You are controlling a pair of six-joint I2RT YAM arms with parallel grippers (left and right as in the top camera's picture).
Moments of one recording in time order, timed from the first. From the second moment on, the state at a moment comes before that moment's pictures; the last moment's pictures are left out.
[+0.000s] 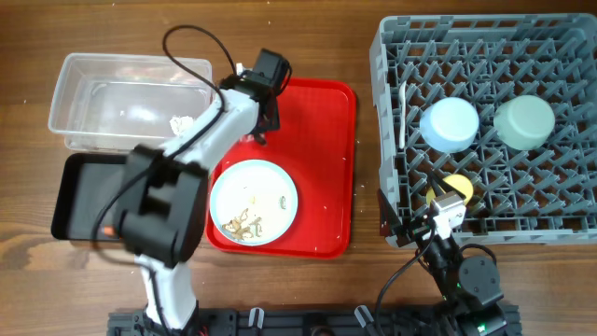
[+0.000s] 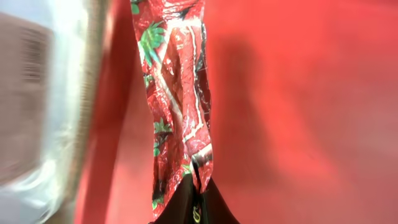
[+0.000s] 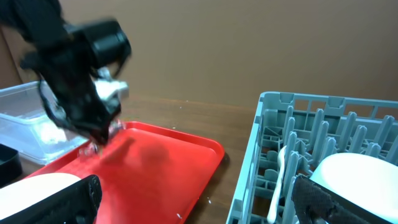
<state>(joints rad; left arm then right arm) -0.40 2.00 1.47 -0.77 -0.26 -0.48 0.42 0.01 0.01 0.01 0.05 0.04</state>
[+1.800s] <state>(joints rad) -0.32 1.54 1.49 -1.06 -0.04 -0.64 0.42 0.01 0.01 0.01 0.05 0.04</state>
